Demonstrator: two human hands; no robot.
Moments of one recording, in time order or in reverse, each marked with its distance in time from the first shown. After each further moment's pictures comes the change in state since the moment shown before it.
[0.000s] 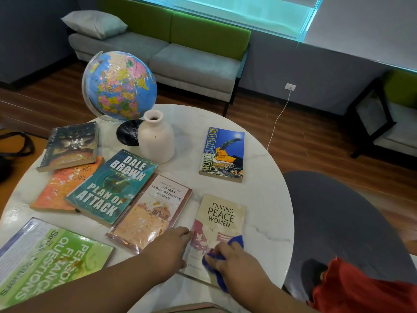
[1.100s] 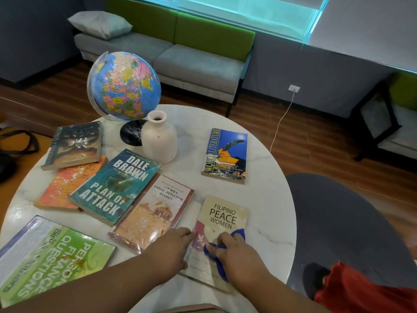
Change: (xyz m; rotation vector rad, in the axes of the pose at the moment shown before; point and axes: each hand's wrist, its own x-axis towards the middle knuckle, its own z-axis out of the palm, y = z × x) left_hand -0.004 0.004 -0.006 -0.001 -0.014 -0.009; right_hand 0.016 0.002 -0.018 -0.041 -0.017 0.090
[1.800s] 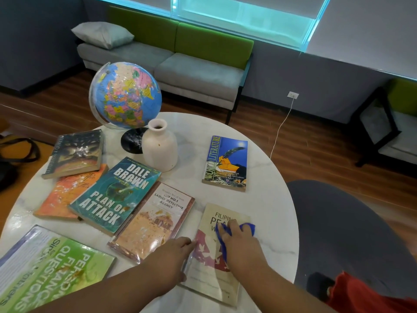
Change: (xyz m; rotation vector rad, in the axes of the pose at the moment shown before) left_hand 0.001 -0.006 0.002 -0.013 -0.014 0.027; right_hand 0.025 0.006 -0.021 -0.011 -0.001 0.270
